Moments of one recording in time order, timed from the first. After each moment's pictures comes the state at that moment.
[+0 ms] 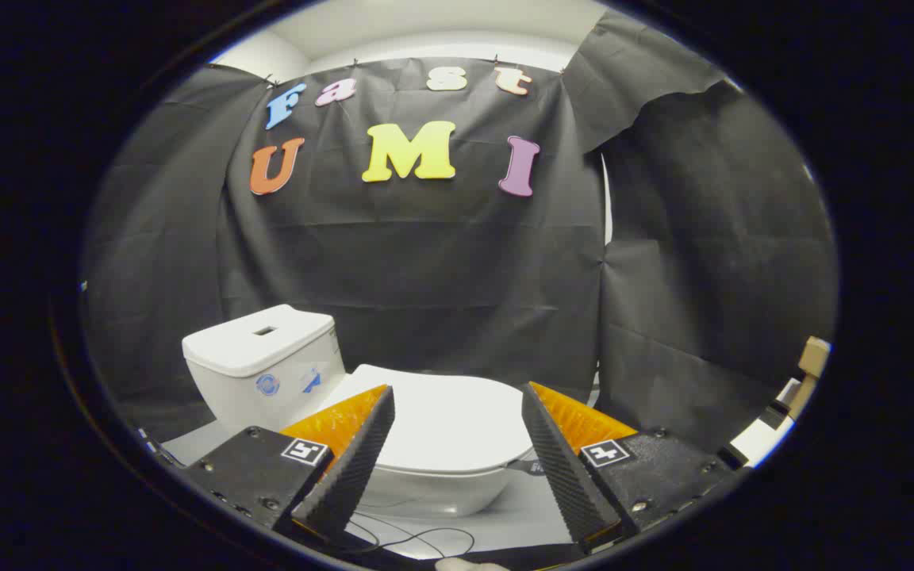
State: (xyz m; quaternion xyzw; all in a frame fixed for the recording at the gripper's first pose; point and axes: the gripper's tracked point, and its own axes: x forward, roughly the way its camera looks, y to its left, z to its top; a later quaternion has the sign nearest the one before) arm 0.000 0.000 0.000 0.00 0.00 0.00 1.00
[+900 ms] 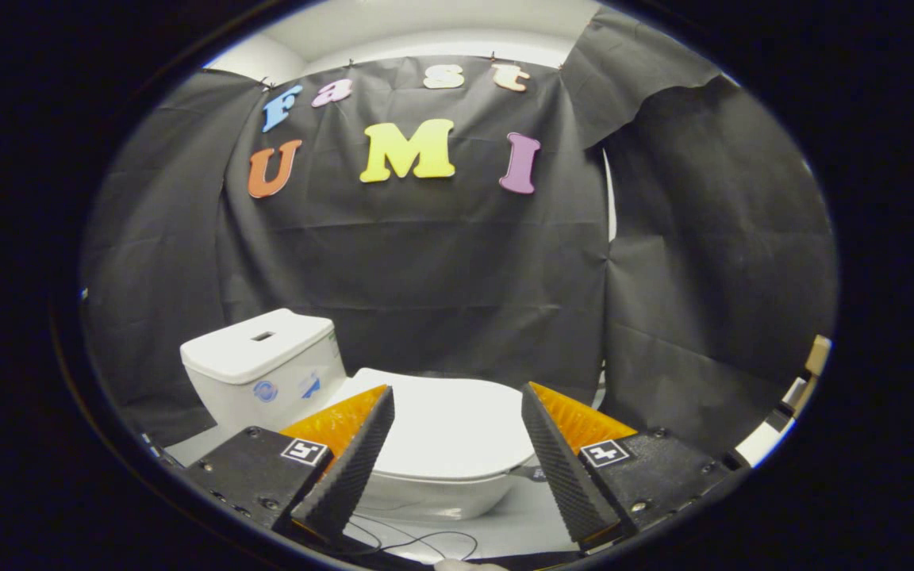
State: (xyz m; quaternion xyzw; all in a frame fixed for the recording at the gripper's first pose) arm 0.021 -0.002 0.007 0.02 0.01 0.02 1.00
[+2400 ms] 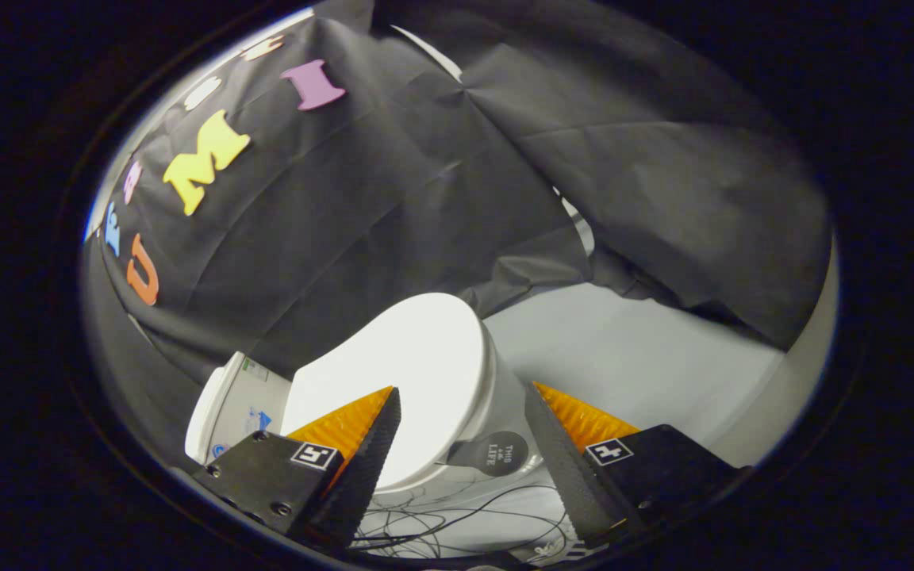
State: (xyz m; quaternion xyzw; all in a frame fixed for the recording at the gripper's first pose) arm 0.166 -0.161 -0.161 0.36 0.20 -0.03 0.91
